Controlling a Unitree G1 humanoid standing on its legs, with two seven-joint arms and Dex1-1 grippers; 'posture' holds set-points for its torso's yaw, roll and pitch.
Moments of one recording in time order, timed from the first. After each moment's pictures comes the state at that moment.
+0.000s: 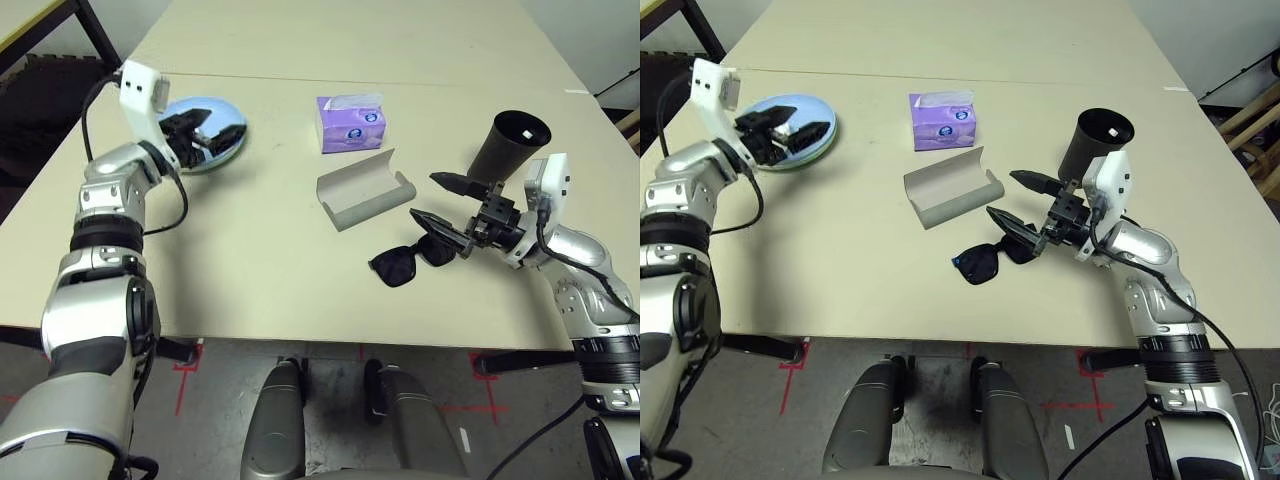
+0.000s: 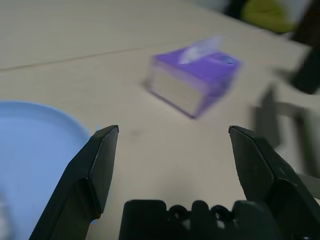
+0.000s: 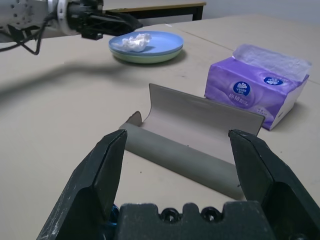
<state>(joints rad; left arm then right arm) -0.93 0.60 0.21 0.86 -0.29 0.14 -1.10 -0.38 -0.50 -0.09 0.07 0.44 0.09 0.98</state>
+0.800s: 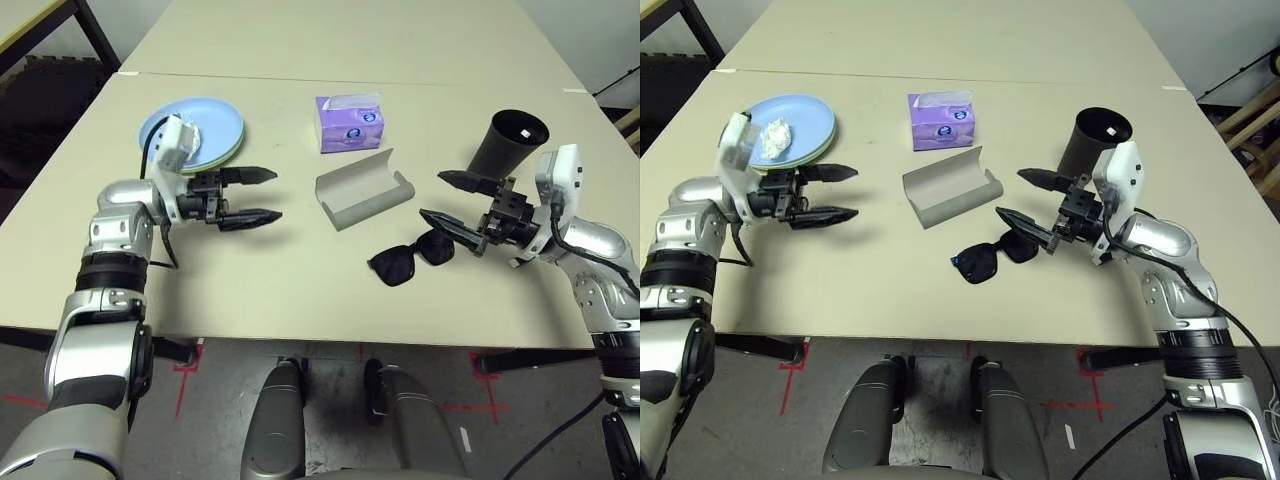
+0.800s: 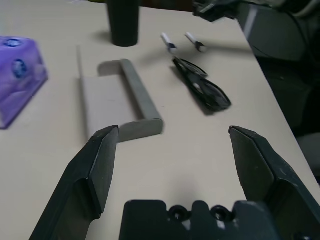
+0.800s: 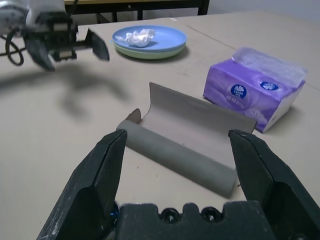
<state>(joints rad) -0.75 0.61 0.01 0.63 -0.37 -0.03 -1.60 -0.41 -0.57 -0.09 0.02 0.46 0.15 1.01</state>
